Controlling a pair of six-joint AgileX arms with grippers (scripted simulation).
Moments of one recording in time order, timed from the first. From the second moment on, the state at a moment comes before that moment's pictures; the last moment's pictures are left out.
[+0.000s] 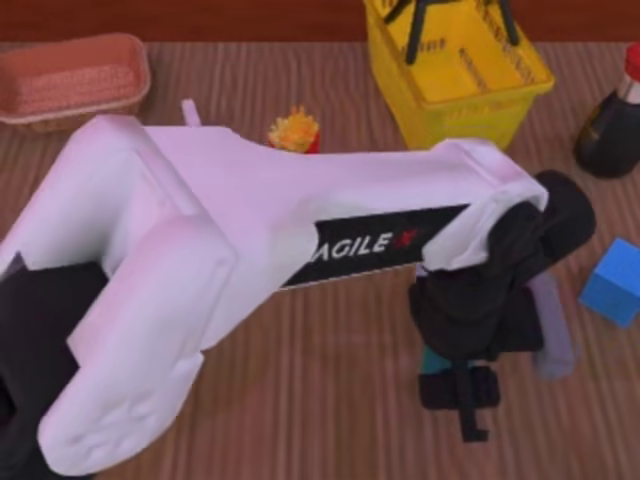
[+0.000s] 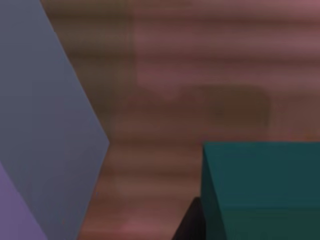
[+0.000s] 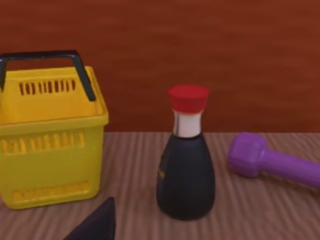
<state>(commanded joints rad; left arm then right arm) -1.01 2.29 1.78 -1.03 0.01 0.57 0.00 0.00 0.00 0.00 0.00 0.00</state>
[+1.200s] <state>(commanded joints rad) -1.01 2.30 1.77 -1.01 0.01 0.57 0.00 0.00 0.00 0.00 0.00 0.00</state>
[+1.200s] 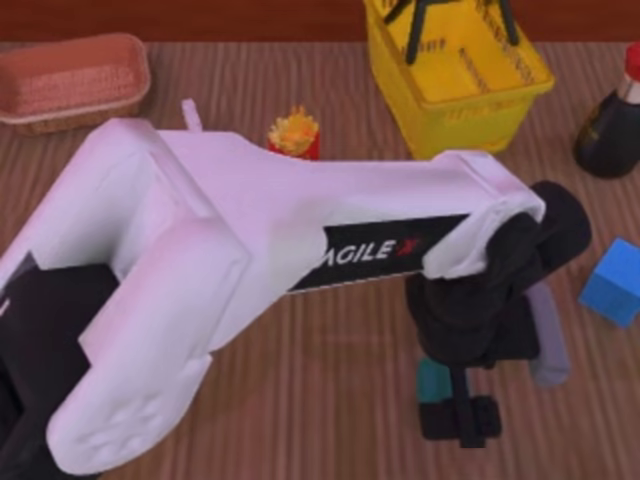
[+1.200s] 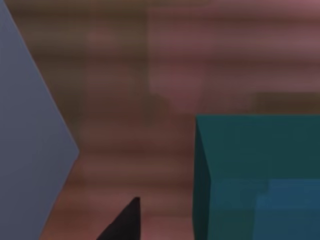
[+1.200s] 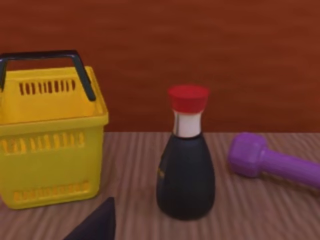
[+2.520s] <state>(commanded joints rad) -0.99 2.23 1.93 -1.24 0.01 0.57 0.00 0.01 0.01 -0.01 0.00 0.00</state>
